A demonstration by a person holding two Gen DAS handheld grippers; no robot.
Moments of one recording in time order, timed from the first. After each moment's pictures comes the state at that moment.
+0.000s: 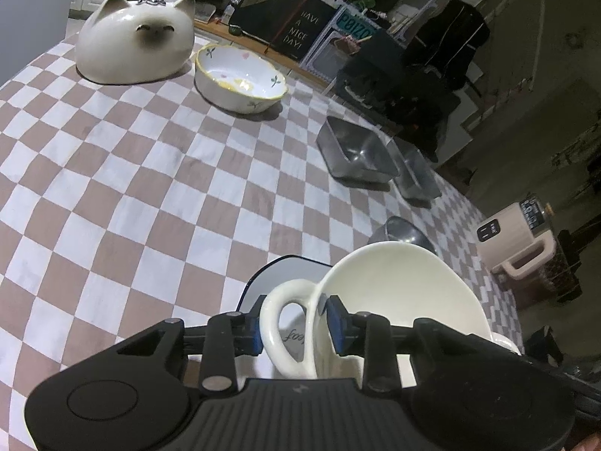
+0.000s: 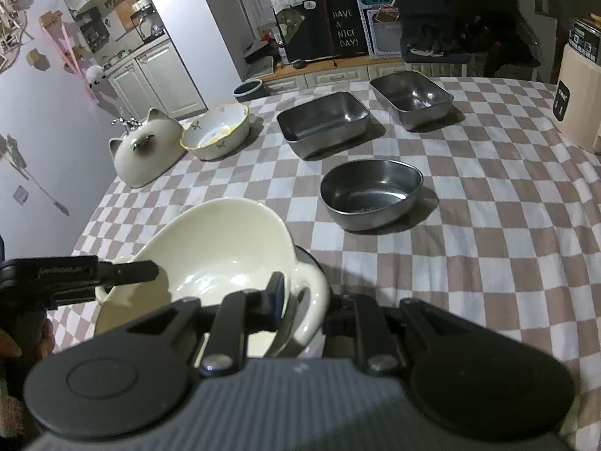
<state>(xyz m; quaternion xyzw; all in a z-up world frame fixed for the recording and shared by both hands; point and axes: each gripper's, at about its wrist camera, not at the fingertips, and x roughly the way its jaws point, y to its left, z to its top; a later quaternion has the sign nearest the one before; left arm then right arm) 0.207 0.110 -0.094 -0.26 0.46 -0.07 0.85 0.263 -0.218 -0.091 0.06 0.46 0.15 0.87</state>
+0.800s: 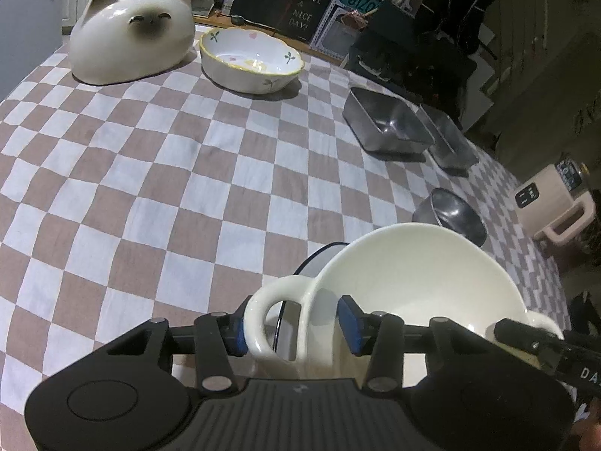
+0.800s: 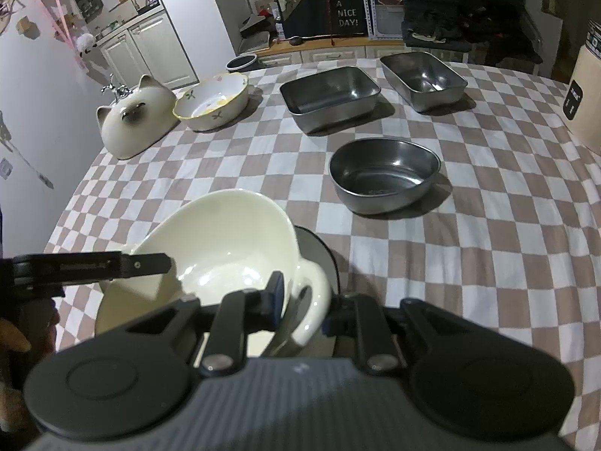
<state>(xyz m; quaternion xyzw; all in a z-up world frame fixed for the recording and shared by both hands) 0.227 0.105 -0.121 -0.19 0.49 -0.06 0.85 0.276 -0.190 -0.107 0.02 0.49 0.15 0.86</state>
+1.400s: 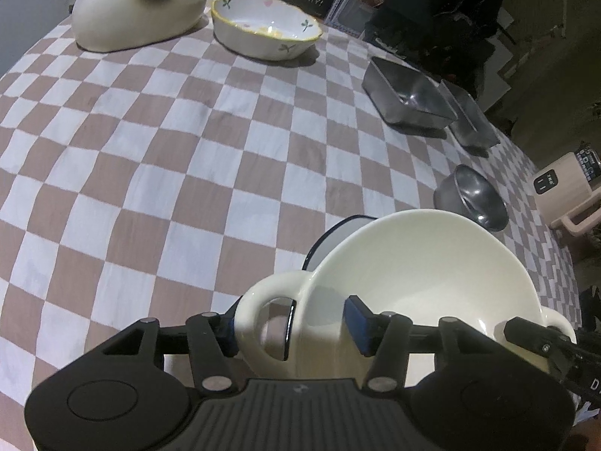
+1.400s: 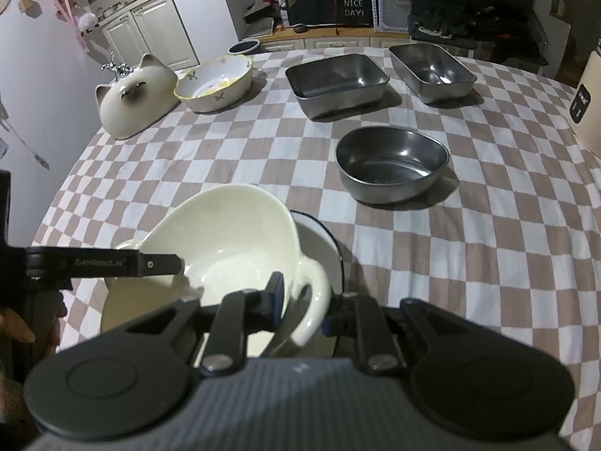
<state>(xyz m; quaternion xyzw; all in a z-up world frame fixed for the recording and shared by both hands) 0.232 0.104 -0.140 -0.19 0.53 -0.04 0.82 0.279 -0.182 -0.115 0.00 0.51 0.15 0.85</state>
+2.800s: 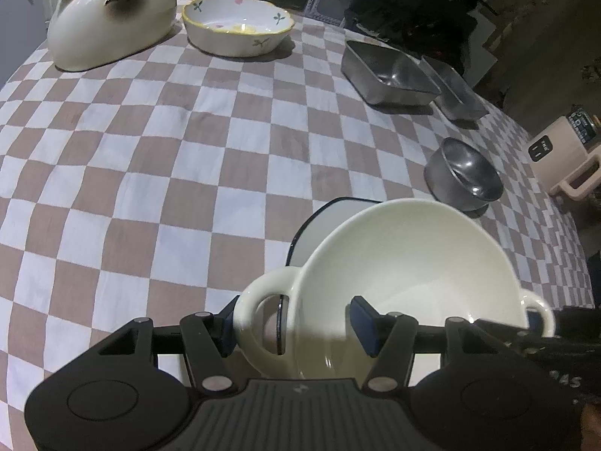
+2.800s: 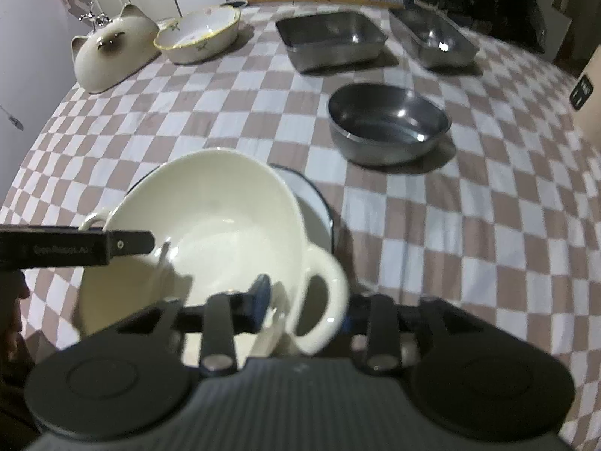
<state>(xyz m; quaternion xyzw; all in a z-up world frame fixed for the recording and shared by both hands) 0.230 0.091 -0.135 -0.14 0.54 -0.07 0.83 0.287 -0.172 -0.143 -0.05 0.56 0.12 0.82</state>
